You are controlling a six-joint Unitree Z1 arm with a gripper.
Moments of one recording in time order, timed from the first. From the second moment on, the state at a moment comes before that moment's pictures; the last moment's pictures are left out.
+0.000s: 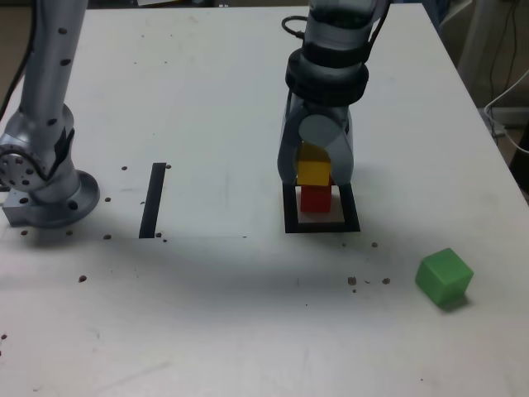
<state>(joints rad) -0.05 2.04 -1.58 1.25 0.04 0.05</state>
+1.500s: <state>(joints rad) -0.06 2.02 -1.58 1.29 0.05 0.04</state>
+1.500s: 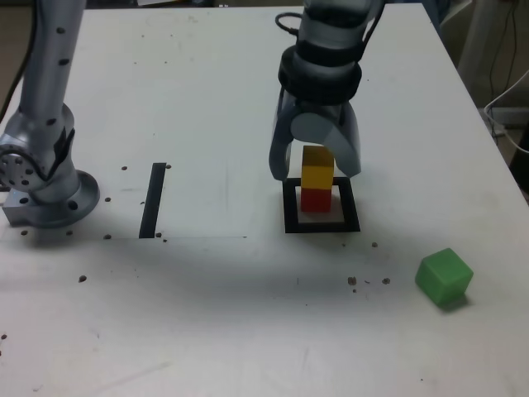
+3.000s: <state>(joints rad) -0.38 2.29 -2.13 1.42 0.18 0.58</state>
